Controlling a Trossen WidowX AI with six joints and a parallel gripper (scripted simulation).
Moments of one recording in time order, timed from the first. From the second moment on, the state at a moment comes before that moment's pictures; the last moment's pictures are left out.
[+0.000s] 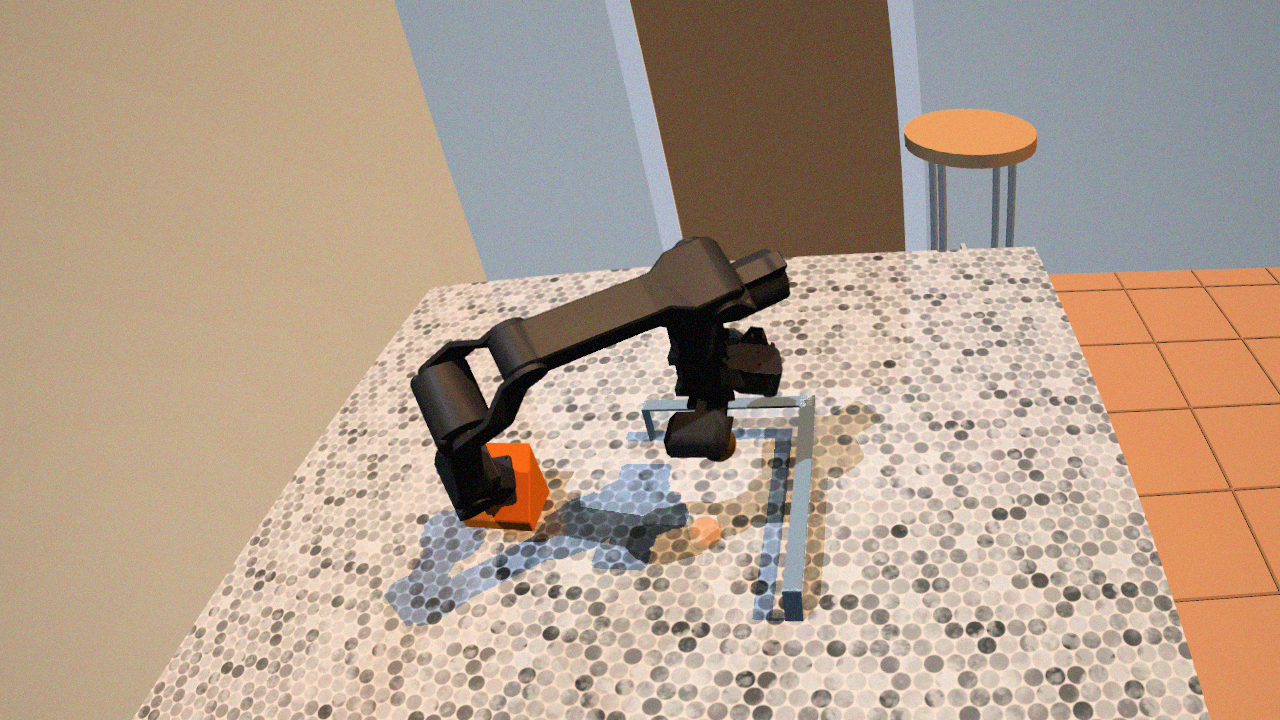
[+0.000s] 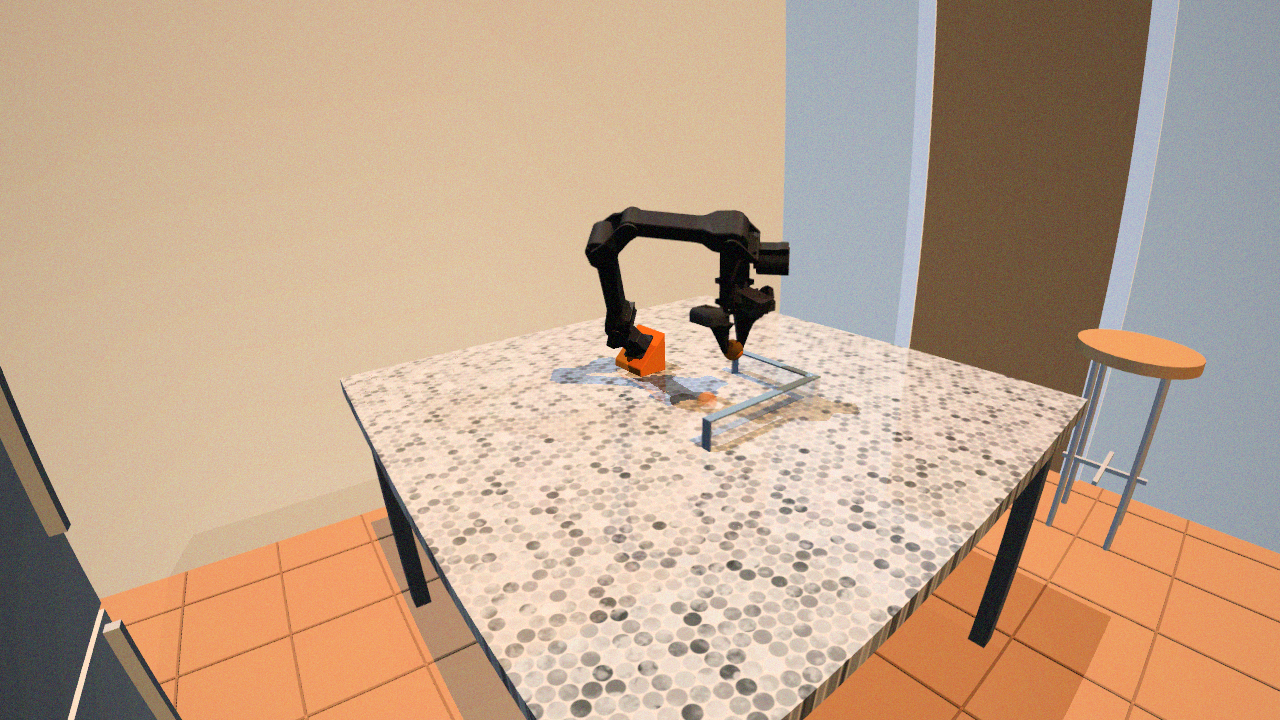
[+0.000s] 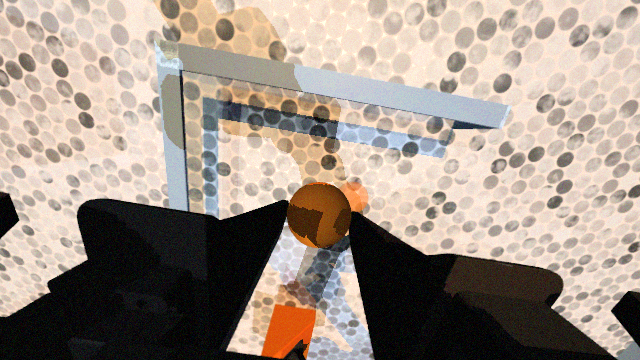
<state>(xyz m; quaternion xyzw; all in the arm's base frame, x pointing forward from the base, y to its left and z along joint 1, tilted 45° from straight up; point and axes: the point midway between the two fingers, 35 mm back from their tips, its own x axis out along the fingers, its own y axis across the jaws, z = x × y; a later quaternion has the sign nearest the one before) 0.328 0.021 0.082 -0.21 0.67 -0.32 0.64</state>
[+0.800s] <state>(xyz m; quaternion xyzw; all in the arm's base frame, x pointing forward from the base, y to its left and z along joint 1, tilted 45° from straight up) 0.295 -0.042 0.073 -0.21 0.67 -0.32 0.64</state>
